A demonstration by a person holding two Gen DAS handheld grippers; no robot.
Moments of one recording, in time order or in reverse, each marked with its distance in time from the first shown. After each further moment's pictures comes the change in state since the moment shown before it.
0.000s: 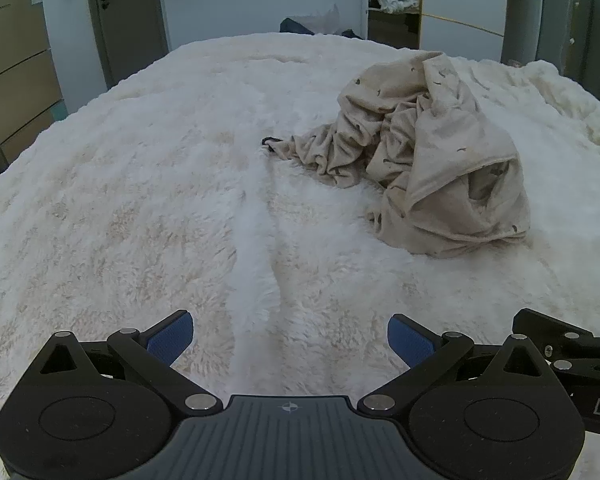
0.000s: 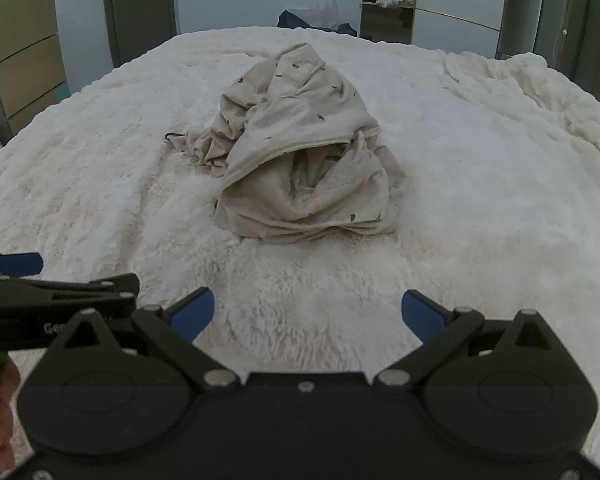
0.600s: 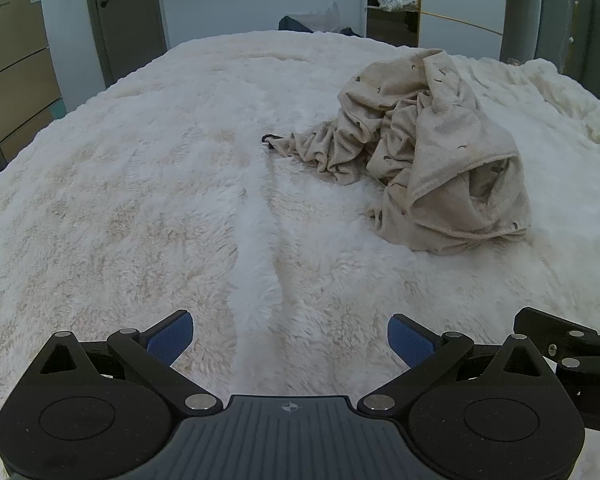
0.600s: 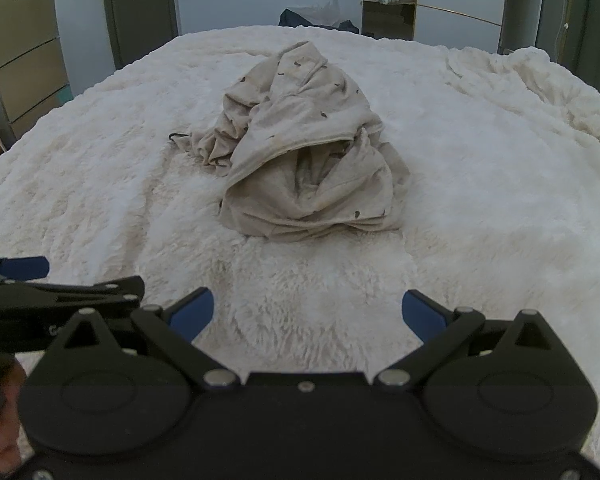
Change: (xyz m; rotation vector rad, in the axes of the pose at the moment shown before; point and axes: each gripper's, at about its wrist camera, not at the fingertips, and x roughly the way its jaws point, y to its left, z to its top) left arm -0.003 0.007 -0.002 -0.011 -0.001 -0.012; right arm 0.000 -0.001 0.004 0.012 0.005 0.018
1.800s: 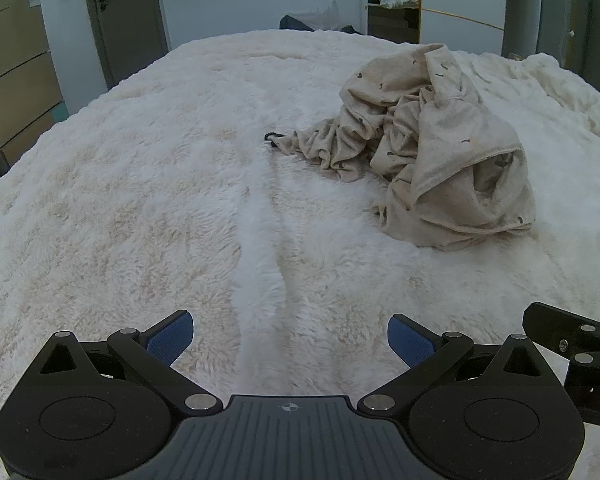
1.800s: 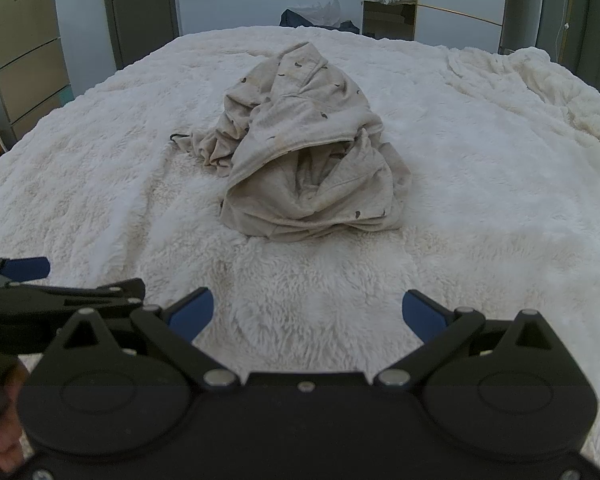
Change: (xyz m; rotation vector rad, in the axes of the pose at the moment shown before) left arm 0.008 -0.003 0.002 0.001 0.005 0.030; right arm -0.003 -0.001 -0.006 0.003 -0.008 0.002
